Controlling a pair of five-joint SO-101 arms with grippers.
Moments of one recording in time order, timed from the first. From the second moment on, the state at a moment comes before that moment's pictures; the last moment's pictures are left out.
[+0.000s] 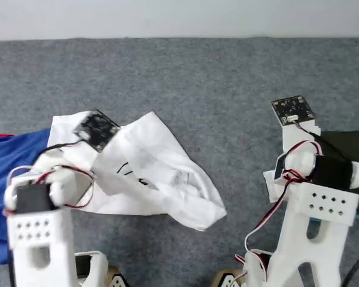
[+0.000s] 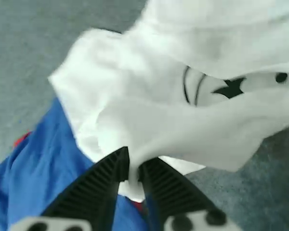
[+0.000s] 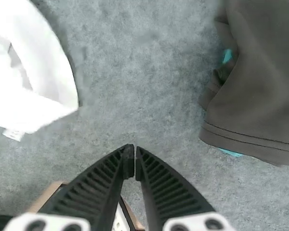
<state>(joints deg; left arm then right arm) -11.4 -51.8 36.9 86.5 -32.1 9.4 -38.6 22.8 100.6 24.5</state>
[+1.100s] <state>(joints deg) -47.1 -53.3 34.6 93.4 -28.4 -42.7 9.0 -6.8 100.2 20.4</state>
